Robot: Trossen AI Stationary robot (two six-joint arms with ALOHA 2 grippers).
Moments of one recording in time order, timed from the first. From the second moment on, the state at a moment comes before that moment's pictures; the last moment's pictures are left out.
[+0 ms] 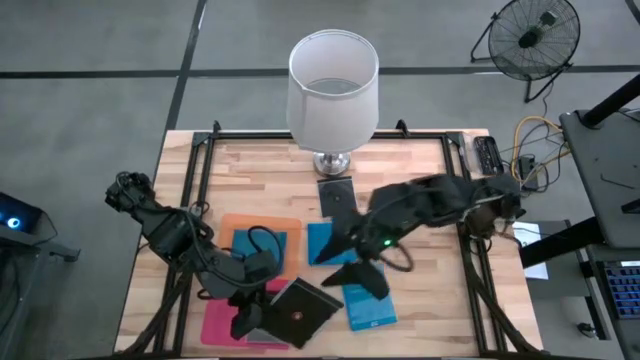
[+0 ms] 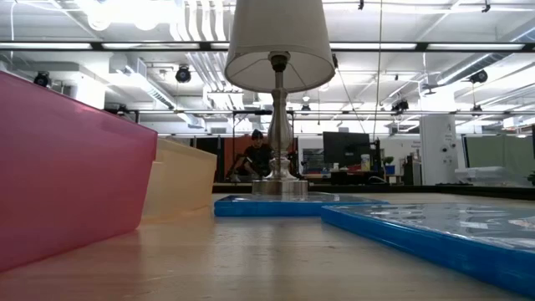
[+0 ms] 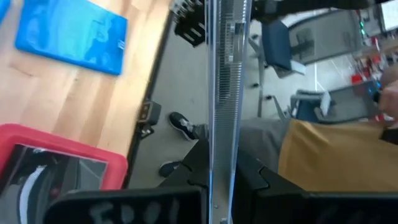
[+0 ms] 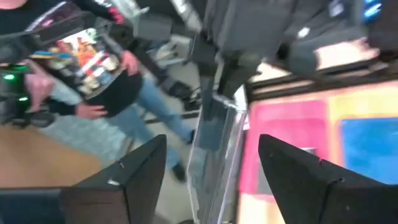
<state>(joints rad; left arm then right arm) -0.62 1.57 1.93 -0.97 0.00 -1.07 0.34 1.84 2.32 -0.86 -0.16 0.52</state>
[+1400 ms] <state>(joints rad) -0.79 0.99 0.70 -0.18 -0.54 -1.77 0.42 1.52 2.32 -1.32 0.58 0.66</state>
